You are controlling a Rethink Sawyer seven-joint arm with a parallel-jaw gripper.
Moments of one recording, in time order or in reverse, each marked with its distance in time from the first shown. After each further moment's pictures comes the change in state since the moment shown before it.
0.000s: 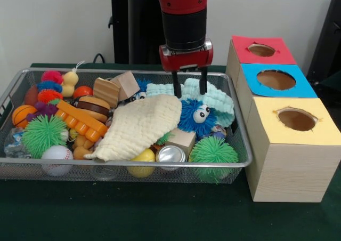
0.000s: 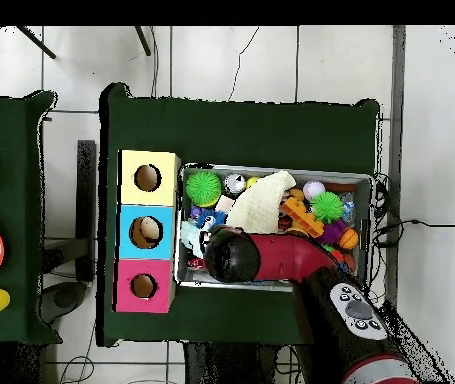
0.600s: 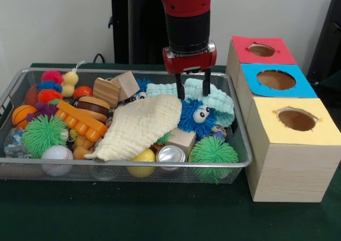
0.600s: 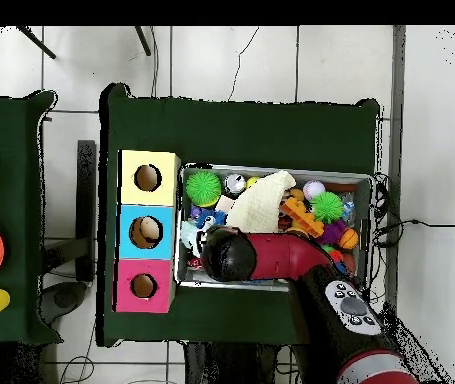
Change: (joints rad) arm 0.011 0.020 0.000 -0.009 0.000 0.000 0.000
